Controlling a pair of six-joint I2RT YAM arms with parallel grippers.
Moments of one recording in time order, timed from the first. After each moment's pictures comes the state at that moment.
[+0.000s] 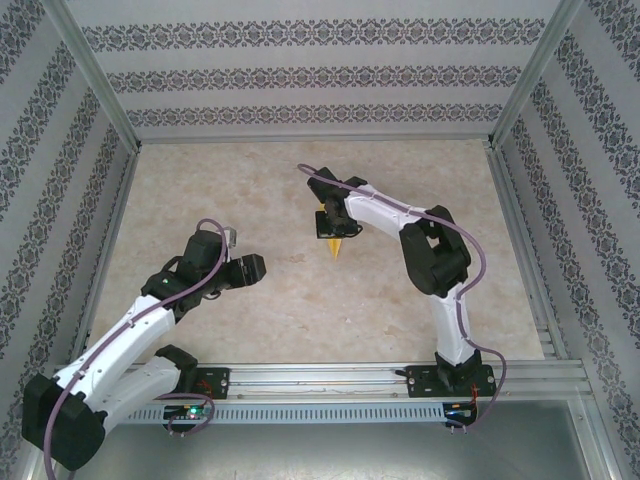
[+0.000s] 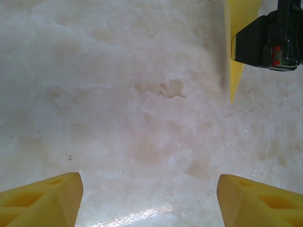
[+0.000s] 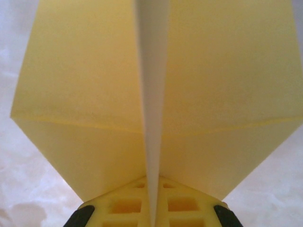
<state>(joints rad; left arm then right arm) -0.41 0.91 0.63 -0.53 0.14 -0.62 0.60 2.14 1.66 -0.86 0.03 0.54</state>
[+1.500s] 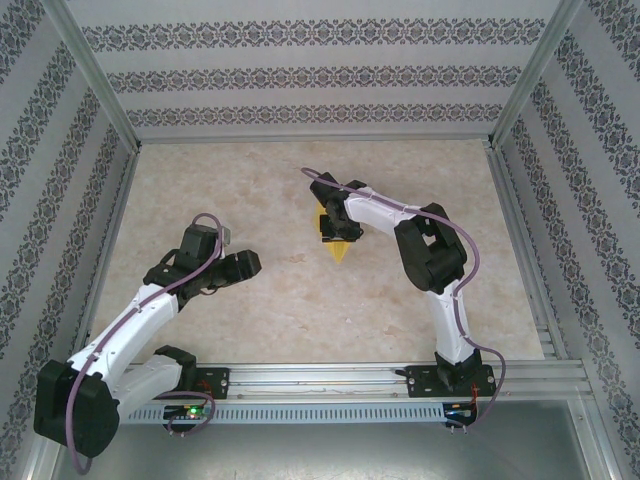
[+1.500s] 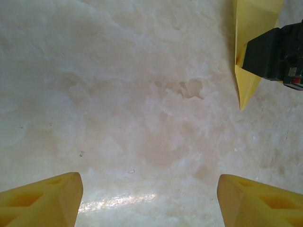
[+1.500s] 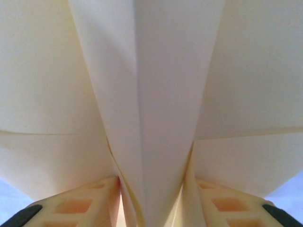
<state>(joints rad) -0.28 1.00 0.63 -0.53 0.25 -0.63 0.58 2.17 1.63 -0.83 0.06 0.60</state>
